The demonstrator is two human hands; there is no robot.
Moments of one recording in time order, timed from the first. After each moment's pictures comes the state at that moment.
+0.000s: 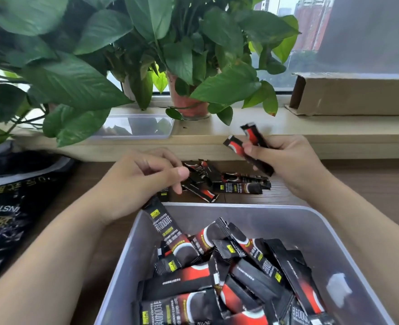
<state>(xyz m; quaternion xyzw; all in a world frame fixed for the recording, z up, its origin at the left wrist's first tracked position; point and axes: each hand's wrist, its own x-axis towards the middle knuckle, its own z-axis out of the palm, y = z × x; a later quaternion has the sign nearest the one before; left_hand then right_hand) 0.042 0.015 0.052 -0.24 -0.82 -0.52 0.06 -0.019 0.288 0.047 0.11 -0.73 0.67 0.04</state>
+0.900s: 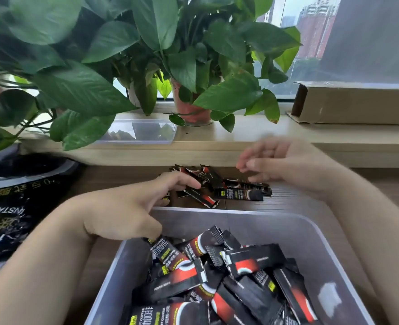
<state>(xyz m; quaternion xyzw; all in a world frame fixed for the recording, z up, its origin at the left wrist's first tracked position) 0.050 0.013 0.058 -0.25 -0.86 -0.40 -0.19 -0.006 0.300 0.077 0.20 -0.81 0.55 -0.07</state>
